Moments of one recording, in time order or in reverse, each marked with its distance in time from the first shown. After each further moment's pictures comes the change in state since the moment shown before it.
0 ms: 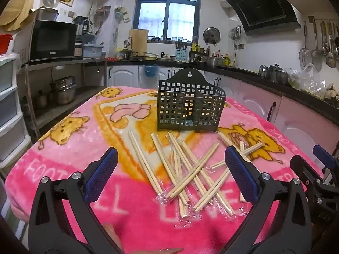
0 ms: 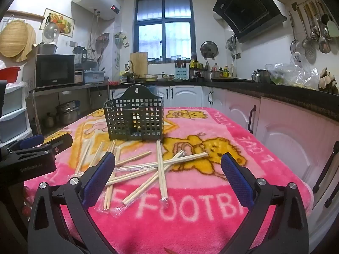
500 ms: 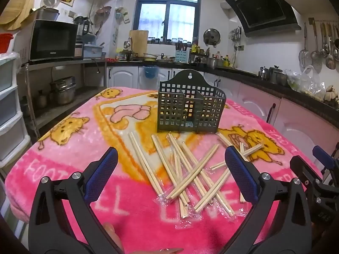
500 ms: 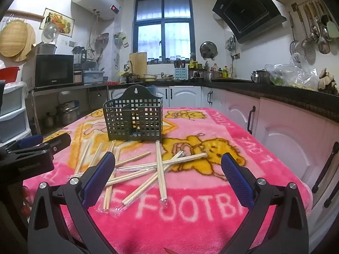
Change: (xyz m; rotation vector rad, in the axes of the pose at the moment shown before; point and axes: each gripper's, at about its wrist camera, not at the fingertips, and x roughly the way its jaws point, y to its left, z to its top) left arm -0.002 -0.002 0.003 0.004 -0.005 0.002; right arm -0.002 0.000 0.001 -0.002 -0.009 0.000
